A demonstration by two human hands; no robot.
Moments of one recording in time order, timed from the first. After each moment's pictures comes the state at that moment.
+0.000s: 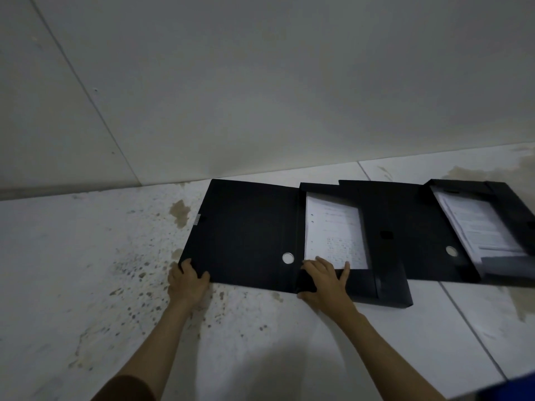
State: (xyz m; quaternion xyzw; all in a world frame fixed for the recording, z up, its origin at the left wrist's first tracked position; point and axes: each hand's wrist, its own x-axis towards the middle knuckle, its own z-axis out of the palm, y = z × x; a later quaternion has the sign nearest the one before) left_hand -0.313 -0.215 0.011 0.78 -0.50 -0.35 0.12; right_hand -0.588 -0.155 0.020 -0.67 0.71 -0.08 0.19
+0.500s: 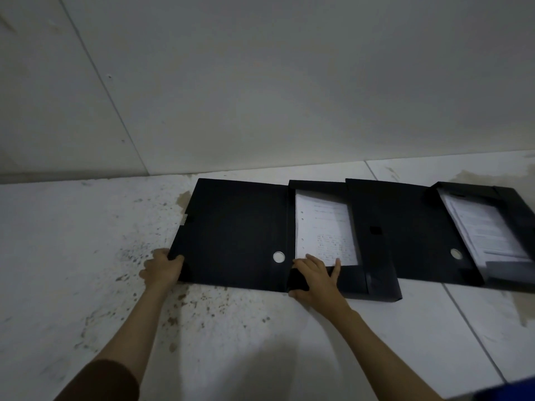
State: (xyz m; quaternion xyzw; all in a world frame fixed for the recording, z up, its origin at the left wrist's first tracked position) left_hand -0.263 -0.228 0.022 0.83 -0.37 -0.36 0.22; right_hand -0.567 -0.155 0.023 -0.71 0.67 -0.07 0.21
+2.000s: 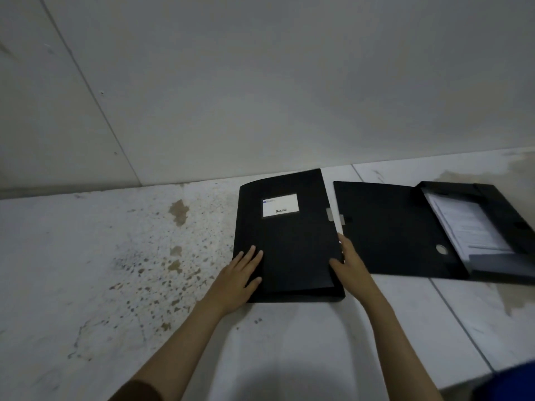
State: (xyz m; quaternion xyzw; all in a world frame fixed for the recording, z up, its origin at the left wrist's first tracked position) left_hand -0.379 -0.182 0.046 0.51 -0.81 -0.30 0.01; right_hand -0.612 -0.140 0.105 -0.48 0.69 -0.35 0.41
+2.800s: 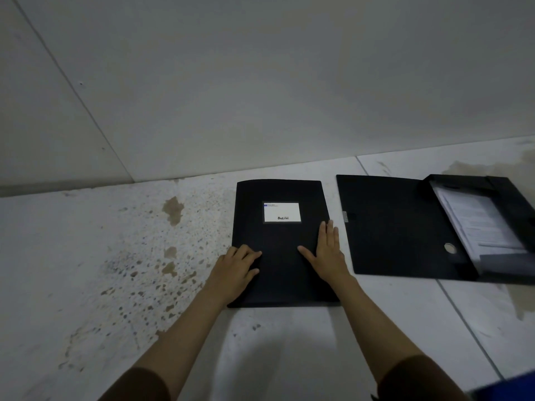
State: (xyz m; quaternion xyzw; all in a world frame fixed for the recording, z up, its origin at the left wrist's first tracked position) left_hand -0.388 -0.217 0.039 0.51 -0.84 -0.18 0.00; right_hand -0.607 -0.210 0.029 -0.57 0.78 -0.11 0.26
